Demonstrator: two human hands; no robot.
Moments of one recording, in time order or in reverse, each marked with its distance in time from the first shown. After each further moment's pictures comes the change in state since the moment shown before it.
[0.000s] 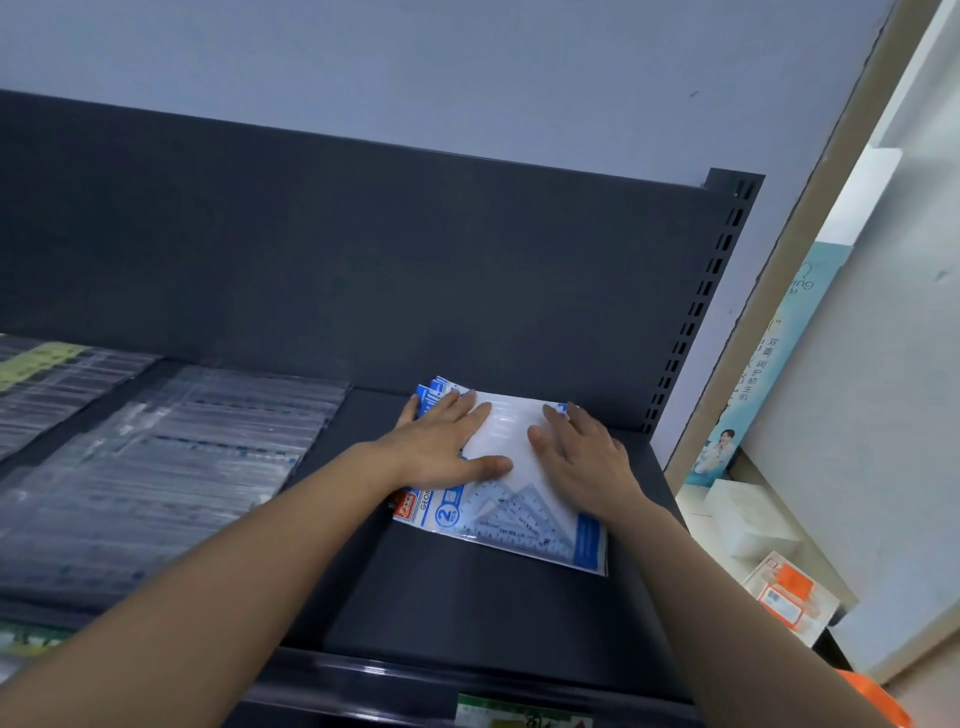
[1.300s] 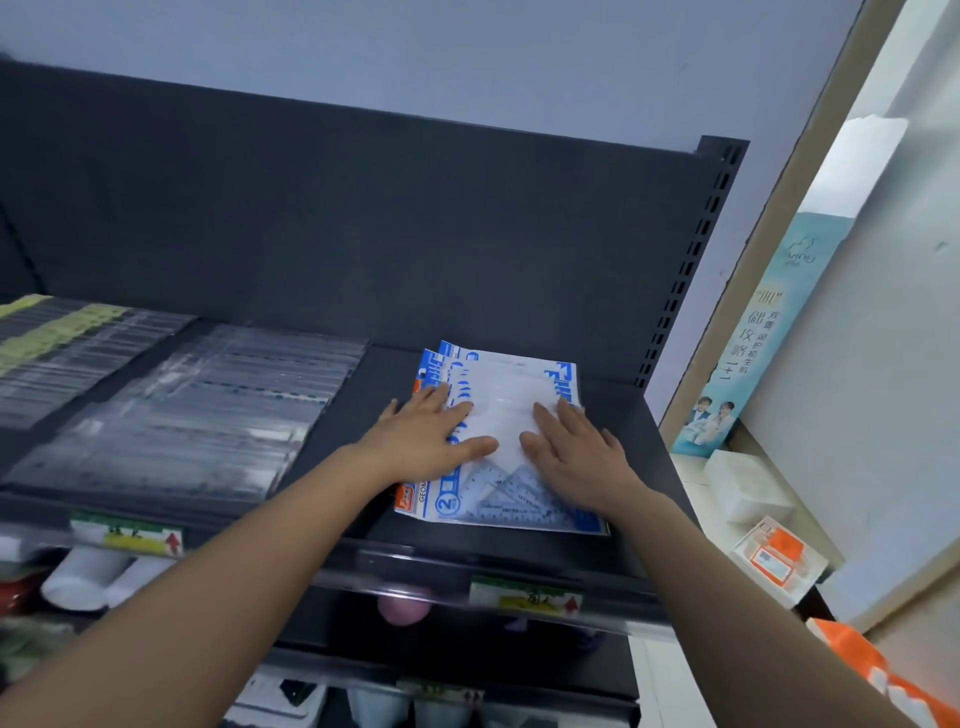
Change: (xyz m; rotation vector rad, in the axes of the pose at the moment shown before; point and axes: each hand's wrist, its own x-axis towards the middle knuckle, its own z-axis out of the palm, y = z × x) left_hand -0.072 0.015 0.020 -0.060 0.046 -0.141; right_hand -0.063 -0.007 0.013 -0.085 -0.155 -0.043
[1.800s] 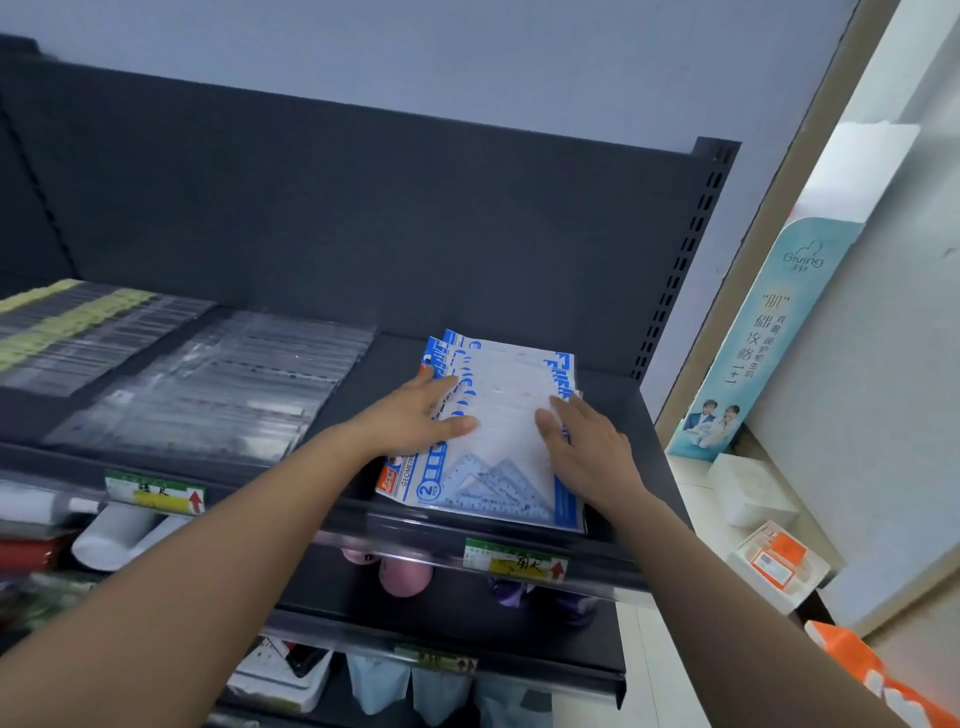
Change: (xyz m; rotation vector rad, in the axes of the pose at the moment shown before) left_hand -0.026 -0.005 -0.009 -0.352 0.033 -0.039; right_hand -0.034 -0.004 -0.006 0.158 0.166 0.014
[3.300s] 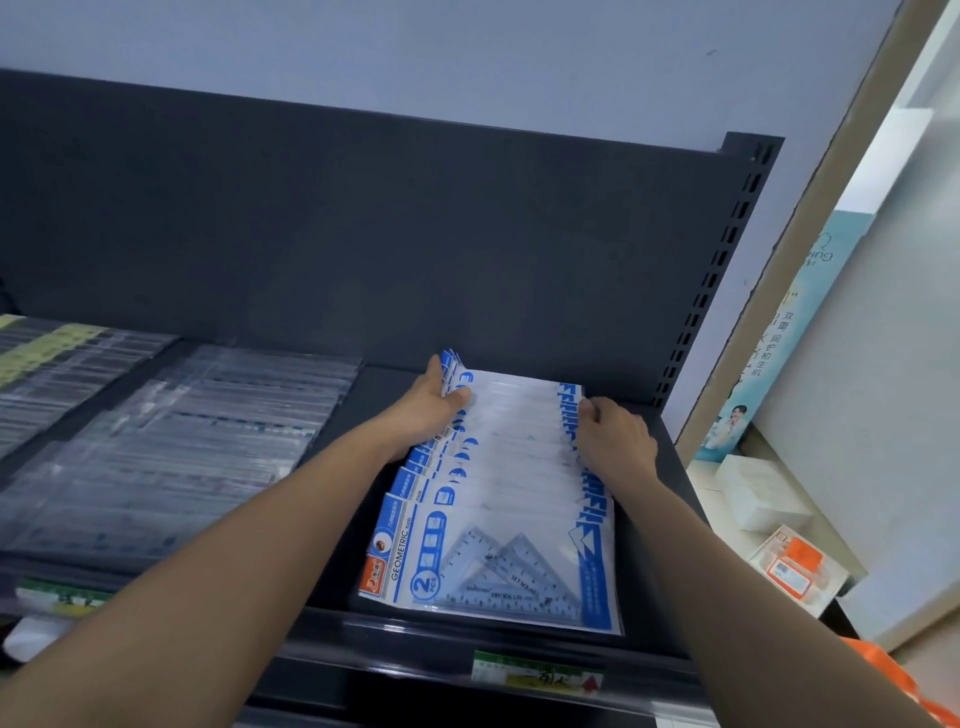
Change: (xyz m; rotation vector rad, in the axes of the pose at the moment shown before) left_hand 0.089 0.005 -0.014 -0.585 0.029 -0.167; right_hand 0.097 0.017 0.006 0.177 0.184 0.312
